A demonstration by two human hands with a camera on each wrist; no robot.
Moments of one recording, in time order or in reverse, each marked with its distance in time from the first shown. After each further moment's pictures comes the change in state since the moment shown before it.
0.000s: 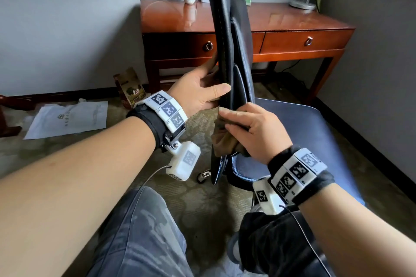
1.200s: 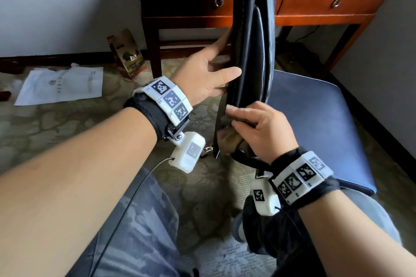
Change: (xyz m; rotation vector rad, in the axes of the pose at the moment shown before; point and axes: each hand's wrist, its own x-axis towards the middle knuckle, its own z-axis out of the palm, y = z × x) left_hand 0.003 -0.057 -0.012 0.065 -0.006 -0.011; right_hand -0.031 0.022 0.055 0.084 -0.048 0.229
